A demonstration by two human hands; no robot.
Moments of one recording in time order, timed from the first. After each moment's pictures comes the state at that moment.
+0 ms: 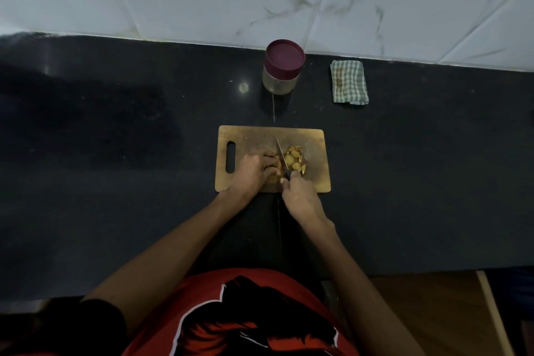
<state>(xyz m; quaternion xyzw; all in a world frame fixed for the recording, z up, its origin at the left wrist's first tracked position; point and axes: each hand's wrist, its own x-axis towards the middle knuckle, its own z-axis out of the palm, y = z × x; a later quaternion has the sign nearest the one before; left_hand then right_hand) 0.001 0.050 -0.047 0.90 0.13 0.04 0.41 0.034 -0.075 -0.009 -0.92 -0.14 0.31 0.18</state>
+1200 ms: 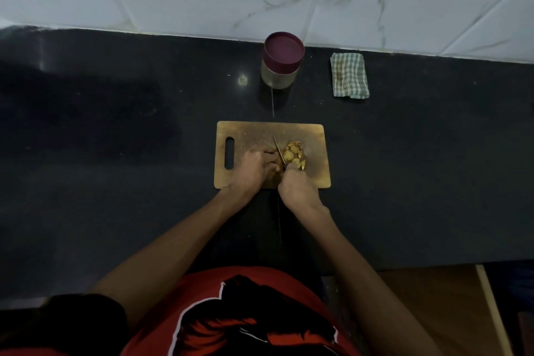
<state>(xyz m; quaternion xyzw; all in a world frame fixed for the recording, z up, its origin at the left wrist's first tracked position) 0.005 0.046 -0.053 0.88 0.16 0.04 0.45 0.040 -0.063 -0.005 -0.93 -0.16 0.31 0.10</state>
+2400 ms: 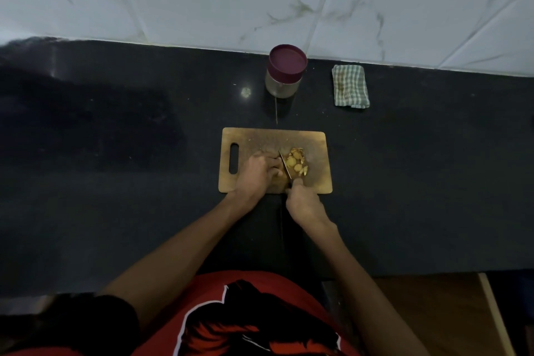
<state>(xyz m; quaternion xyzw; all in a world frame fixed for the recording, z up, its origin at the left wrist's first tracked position) 0.002 0.043 -0.051 0.91 0.15 0.07 0.39 0.030 -0.081 -0.017 -0.93 -0.15 0.33 0.11</state>
